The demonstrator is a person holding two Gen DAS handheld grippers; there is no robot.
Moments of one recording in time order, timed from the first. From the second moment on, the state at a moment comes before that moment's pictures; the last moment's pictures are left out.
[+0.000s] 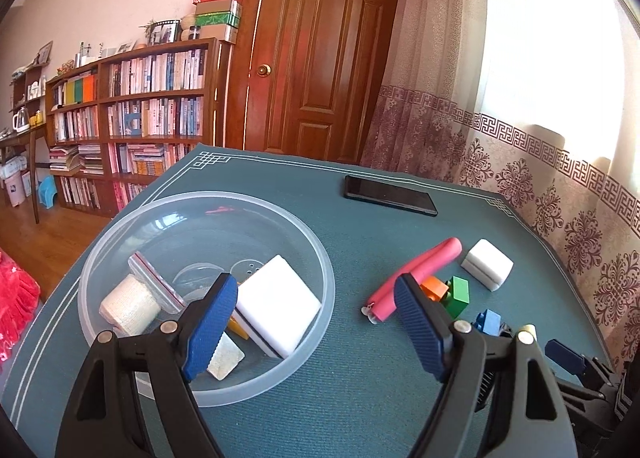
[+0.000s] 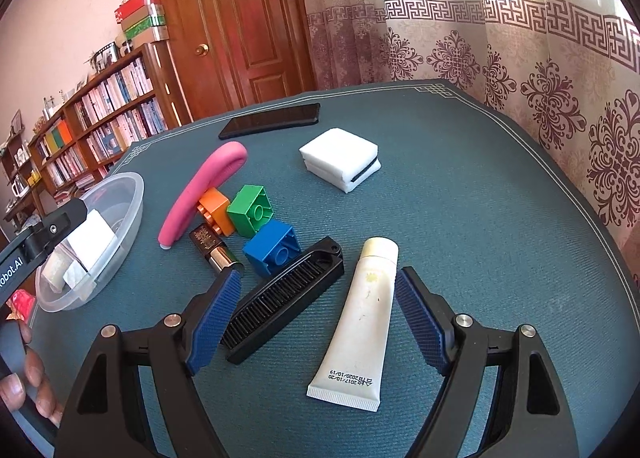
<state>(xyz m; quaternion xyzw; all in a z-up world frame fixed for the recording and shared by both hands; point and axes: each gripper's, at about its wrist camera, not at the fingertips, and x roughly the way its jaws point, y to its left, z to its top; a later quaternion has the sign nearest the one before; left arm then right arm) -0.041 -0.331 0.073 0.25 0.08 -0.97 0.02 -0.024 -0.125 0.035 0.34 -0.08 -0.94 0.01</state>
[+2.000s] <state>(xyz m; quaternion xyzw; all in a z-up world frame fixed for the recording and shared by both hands) -0.055 -0.223 0.025 0.38 -0.02 -0.90 -0.19 -0.023 -0.050 0.017 0.39 -0.10 -0.92 -0.03</state>
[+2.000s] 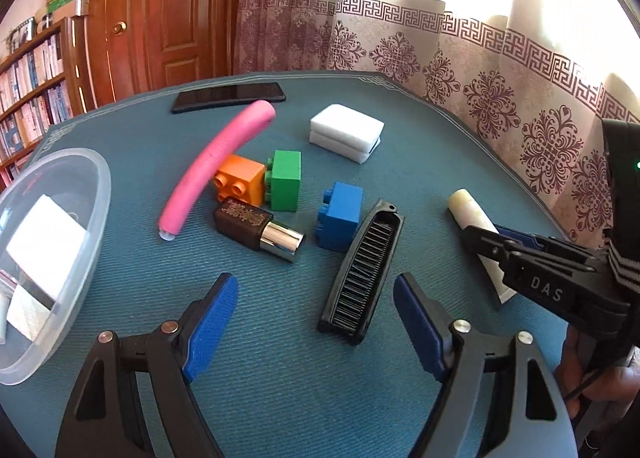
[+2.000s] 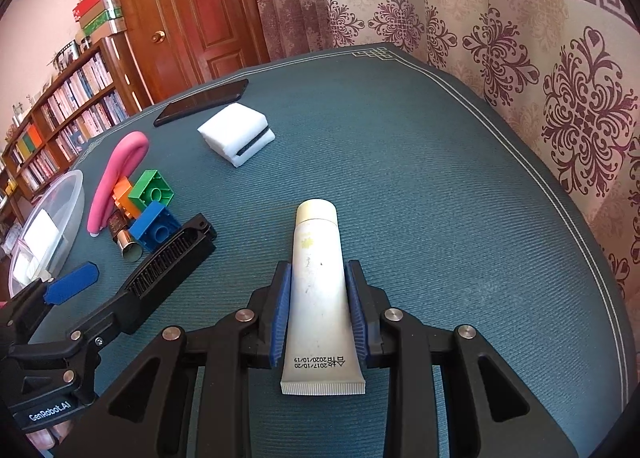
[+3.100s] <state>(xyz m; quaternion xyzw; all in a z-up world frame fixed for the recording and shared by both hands) -0.055 -0.205 0.032 0.37 -0.03 -0.90 -0.22 -0.021 -0.047 0.017 0.38 -0.12 -0.92 -0.03</state>
